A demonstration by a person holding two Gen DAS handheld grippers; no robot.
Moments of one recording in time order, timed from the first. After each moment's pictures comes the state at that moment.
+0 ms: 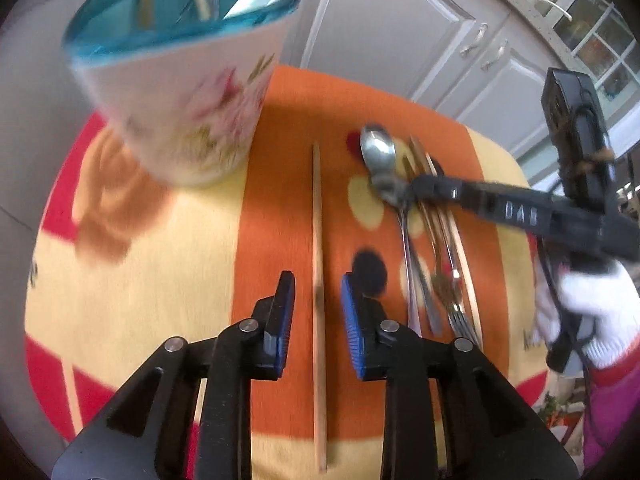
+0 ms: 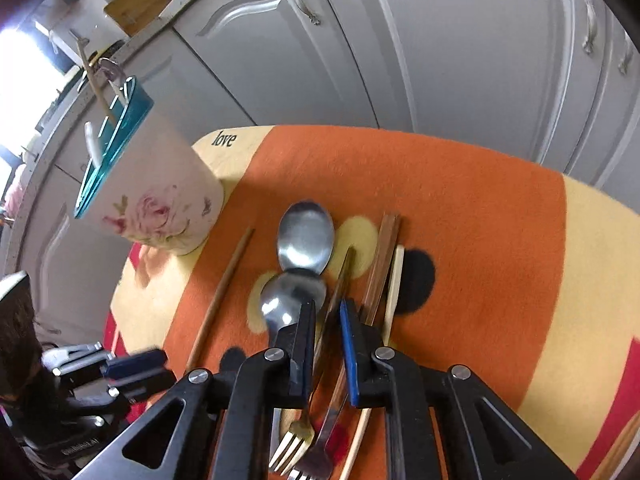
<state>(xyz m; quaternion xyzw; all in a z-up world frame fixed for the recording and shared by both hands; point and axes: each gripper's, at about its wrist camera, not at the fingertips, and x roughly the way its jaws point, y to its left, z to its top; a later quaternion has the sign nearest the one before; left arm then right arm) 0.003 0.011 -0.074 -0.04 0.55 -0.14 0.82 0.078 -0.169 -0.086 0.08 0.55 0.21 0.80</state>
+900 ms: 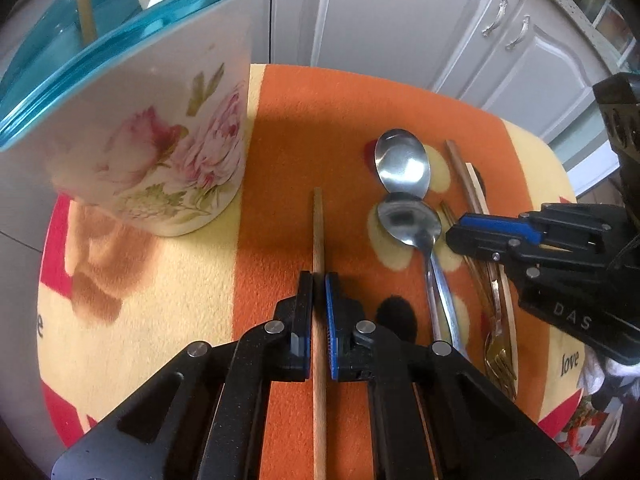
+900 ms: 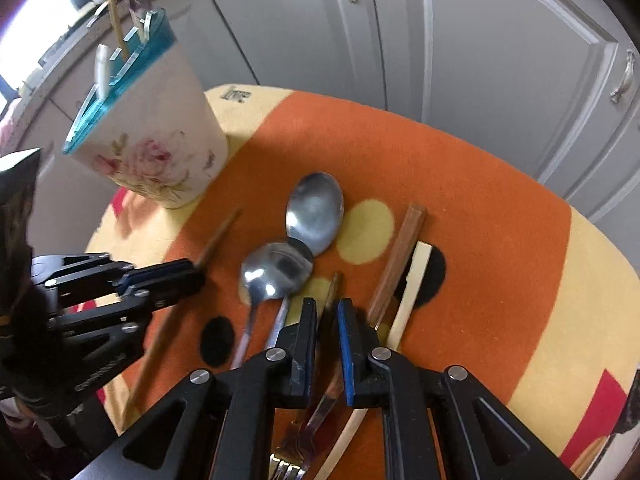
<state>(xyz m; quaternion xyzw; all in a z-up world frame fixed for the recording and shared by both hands) 0.037 -0.020 -0.087 0.01 0.57 -0.11 0.81 0.070 -0.151 -0.089 -0.01 0.58 0.22 0.79</state>
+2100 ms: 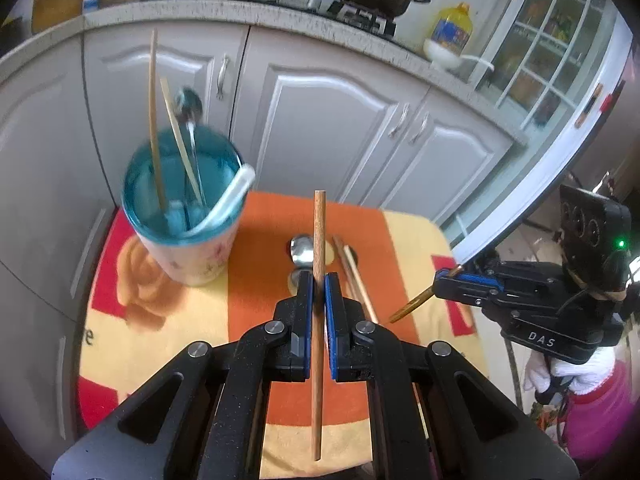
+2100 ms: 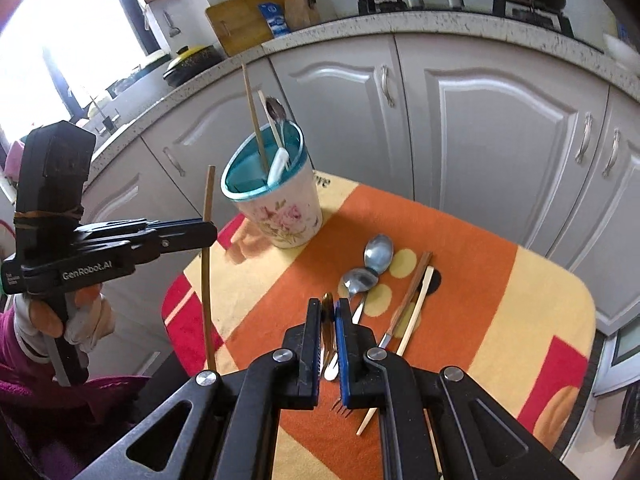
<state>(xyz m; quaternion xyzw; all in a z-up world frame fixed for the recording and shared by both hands) -0.034 0.031 0.072 -0.07 0.43 -0.22 0.87 -0.036 -0.175 0.047 0.02 0.44 0.28 0.85</state>
